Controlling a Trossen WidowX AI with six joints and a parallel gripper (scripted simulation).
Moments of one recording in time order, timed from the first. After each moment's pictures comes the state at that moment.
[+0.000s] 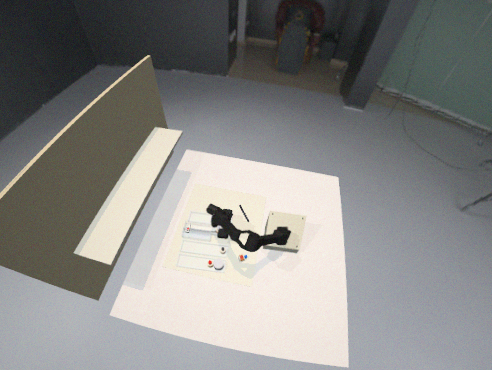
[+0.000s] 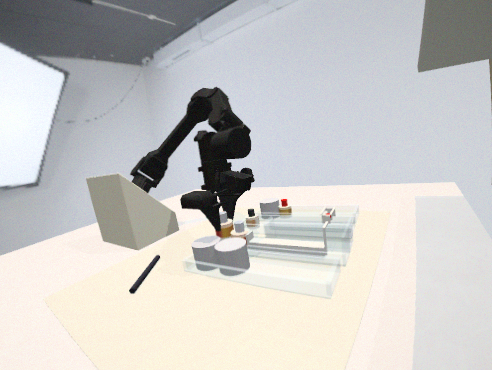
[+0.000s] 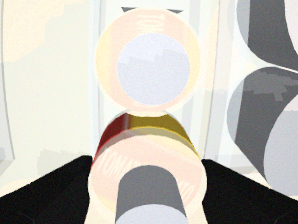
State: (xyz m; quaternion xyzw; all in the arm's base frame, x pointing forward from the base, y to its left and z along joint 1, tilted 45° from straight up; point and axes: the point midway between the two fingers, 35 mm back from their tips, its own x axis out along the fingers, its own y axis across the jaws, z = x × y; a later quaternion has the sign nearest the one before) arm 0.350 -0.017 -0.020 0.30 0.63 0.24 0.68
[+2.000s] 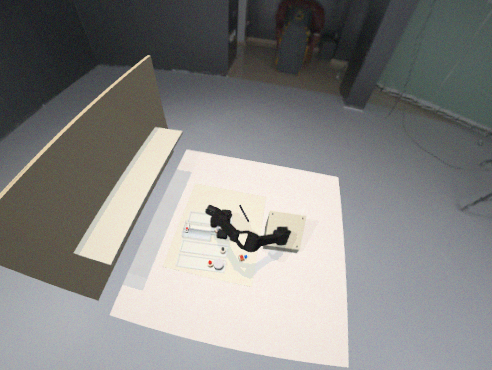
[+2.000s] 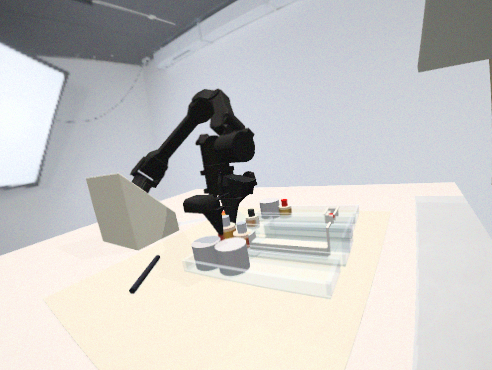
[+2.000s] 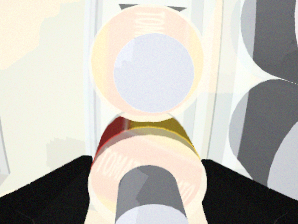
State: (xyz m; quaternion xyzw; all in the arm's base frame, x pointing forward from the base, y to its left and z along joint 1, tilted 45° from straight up) arm 0.357 -0.012 -0.026 0.30 0.63 0.23 0.68
